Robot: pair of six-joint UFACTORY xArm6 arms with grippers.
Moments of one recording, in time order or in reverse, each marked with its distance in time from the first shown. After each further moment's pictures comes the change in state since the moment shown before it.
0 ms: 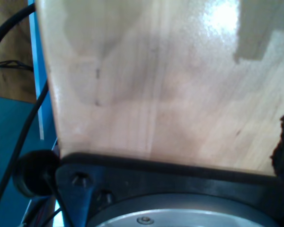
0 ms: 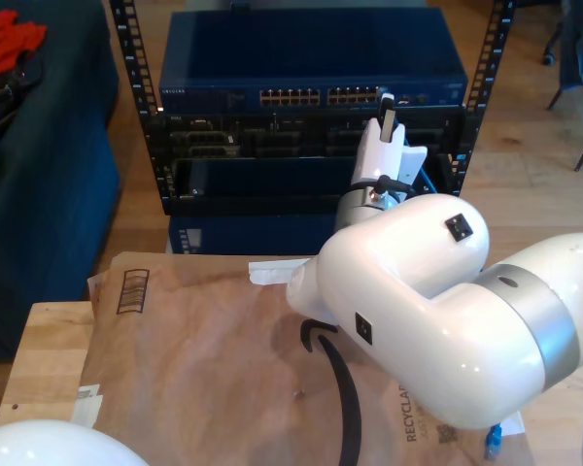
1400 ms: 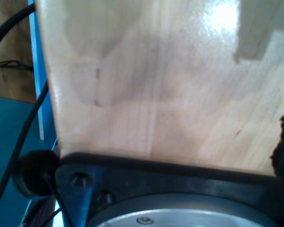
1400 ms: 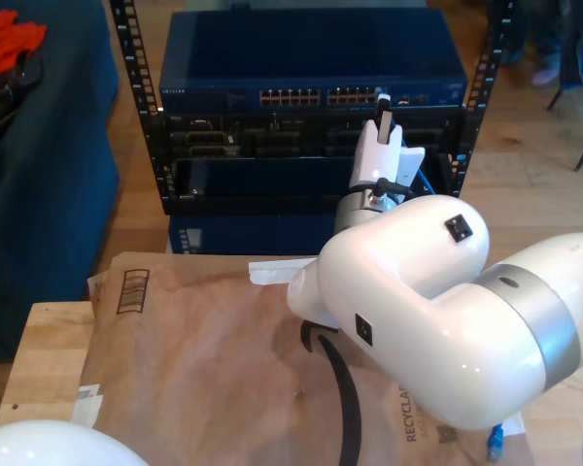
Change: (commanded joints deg) left arm 0.0 0.0 0.0 0.1 0.0 0.0; right arm 0.2 -0.4 1.0 0.3 -0.7 0.1
